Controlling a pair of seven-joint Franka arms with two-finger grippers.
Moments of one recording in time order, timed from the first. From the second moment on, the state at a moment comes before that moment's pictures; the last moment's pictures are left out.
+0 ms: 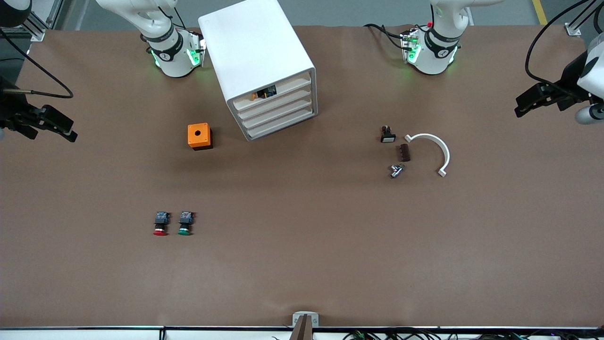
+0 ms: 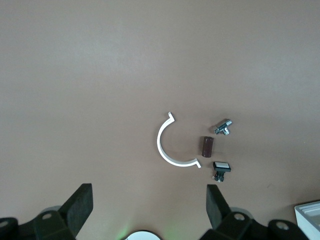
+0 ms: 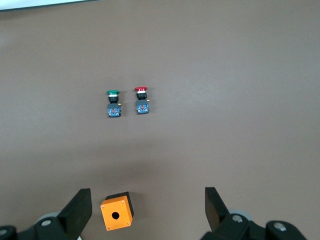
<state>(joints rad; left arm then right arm) 0.04 -0.05 -0.11 -1.61 0.02 1.49 -0.18 0.01 -0.06 -0.04 -1.68 0.02 1.72 0.07</state>
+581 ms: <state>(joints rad) -0.07 0.33 -0.13 -1.54 -0.06 1.52 -0.40 0.01 -0.06 -0.05 -1.68 0.00 1.73 0.07</state>
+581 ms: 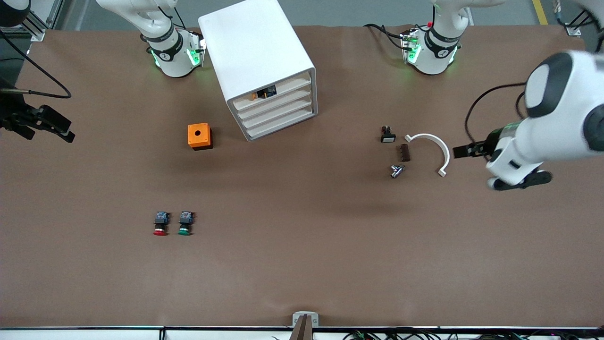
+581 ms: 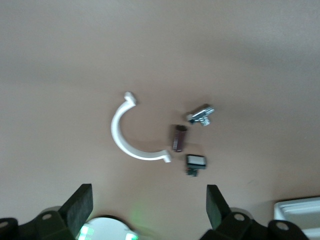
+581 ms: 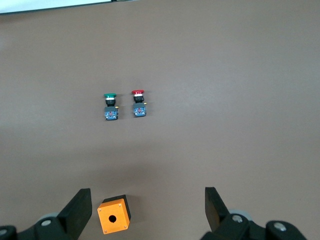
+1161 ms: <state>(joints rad) -0.36 0.63 -0.14 -1.48 -0.24 1.72 -1.11 0.01 0.11 -0.03 -1.69 0.00 1.82 0.07</state>
